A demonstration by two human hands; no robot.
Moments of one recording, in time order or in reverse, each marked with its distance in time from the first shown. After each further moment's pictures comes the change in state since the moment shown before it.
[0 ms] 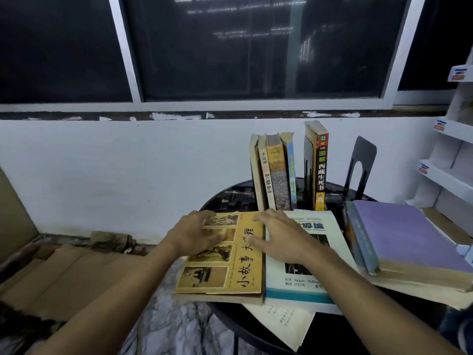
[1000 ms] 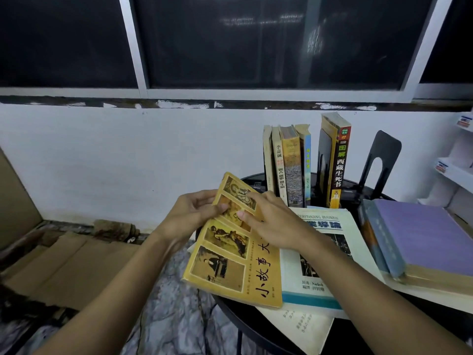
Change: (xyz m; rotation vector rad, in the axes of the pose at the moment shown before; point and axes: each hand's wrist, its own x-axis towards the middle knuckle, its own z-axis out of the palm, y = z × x) left_hand -0.006 -0.003 -0.016 -1.154 0.068 -0.002; right_hand 0.034 -0.031 0.005 0.135 -0.006 0.015
